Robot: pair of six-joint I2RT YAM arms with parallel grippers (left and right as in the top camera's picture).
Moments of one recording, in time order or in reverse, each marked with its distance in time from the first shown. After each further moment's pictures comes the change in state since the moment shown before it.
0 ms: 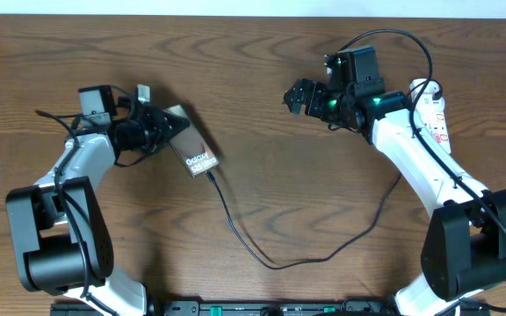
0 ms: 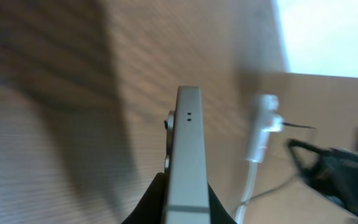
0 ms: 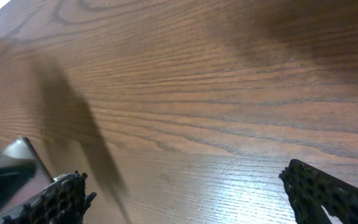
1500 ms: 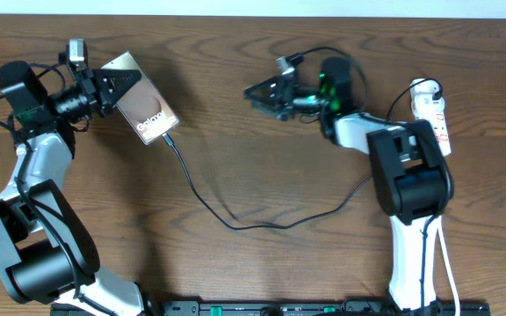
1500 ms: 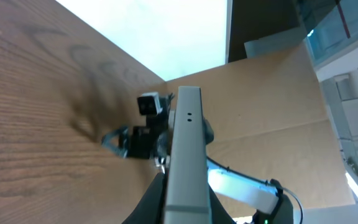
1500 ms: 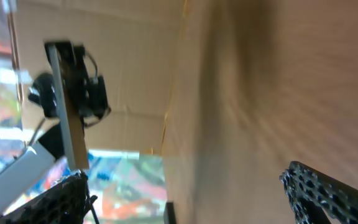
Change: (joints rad) left arm 0.239 0.000 0.098 0.634 0.590 -0.390; right arm -0.029 0.510 -0.003 1.164 -0.865 0.548
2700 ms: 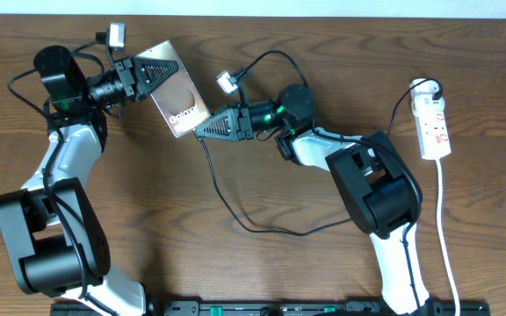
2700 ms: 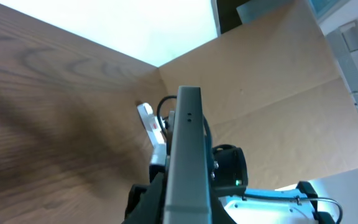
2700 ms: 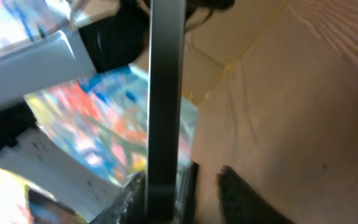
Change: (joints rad) left arm -0.173 0.000 0.010 0.194 -0.065 -0.038; right arm 0.275 0.000 -0.002 0.579 -0.112 0.172
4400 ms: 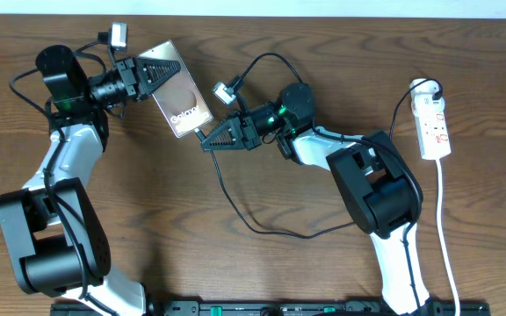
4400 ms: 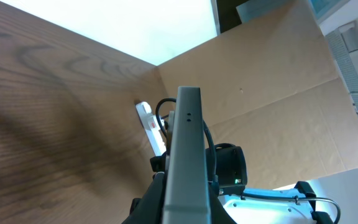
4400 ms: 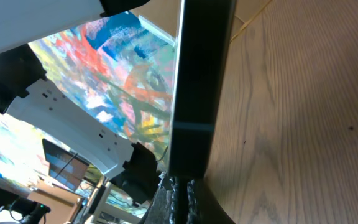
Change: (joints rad) left arm -0.008 0.000 0.000 0.001 -0.003 -0.011; right arm -0.005 0.000 0.006 -0.002 -0.207 -0.017
